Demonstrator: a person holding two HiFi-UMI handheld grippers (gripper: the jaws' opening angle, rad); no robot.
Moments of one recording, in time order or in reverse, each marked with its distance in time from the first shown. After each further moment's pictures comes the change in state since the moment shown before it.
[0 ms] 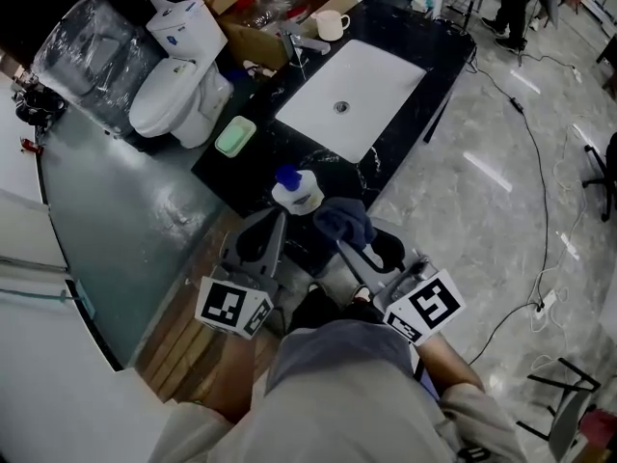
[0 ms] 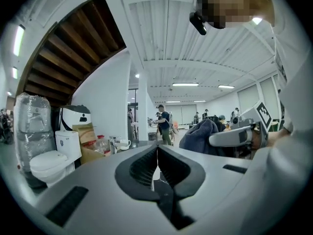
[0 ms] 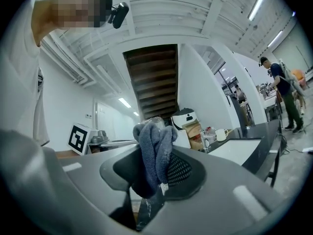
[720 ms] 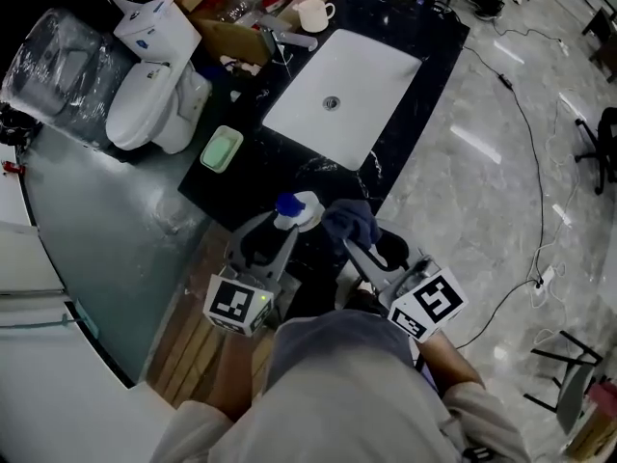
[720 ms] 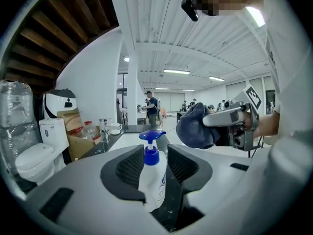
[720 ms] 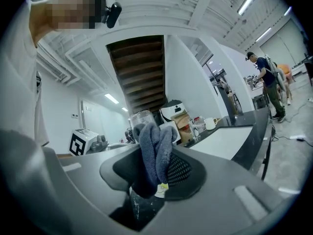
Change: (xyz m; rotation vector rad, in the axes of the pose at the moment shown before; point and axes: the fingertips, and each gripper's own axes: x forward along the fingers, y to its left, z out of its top) left arm 0.045 0.038 -0.066 0.015 0.171 -0.162; right arm 0.038 -0.049 -0.025 0.101 0.076 -0.117
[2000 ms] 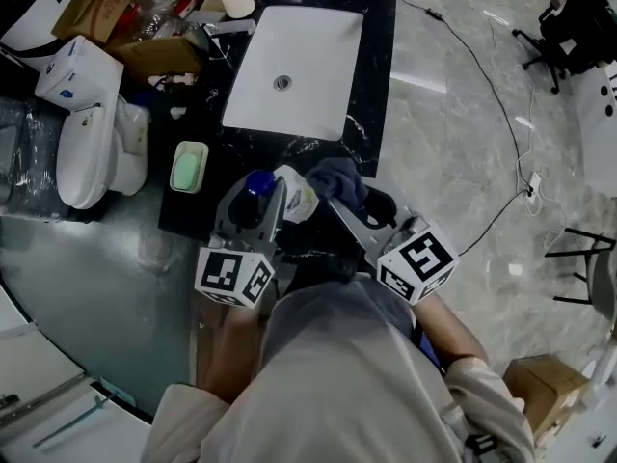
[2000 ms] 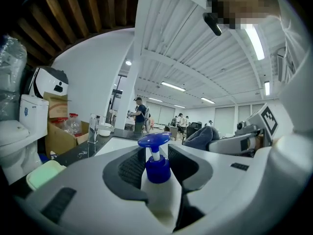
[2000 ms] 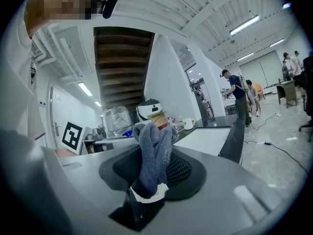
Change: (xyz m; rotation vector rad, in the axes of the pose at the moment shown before) left arm 0.046 0.065 0.004 -0.161 -0.136 -0.207; right arm 0.061 -0.013 -0.027 -0.022 0.005 -0.350
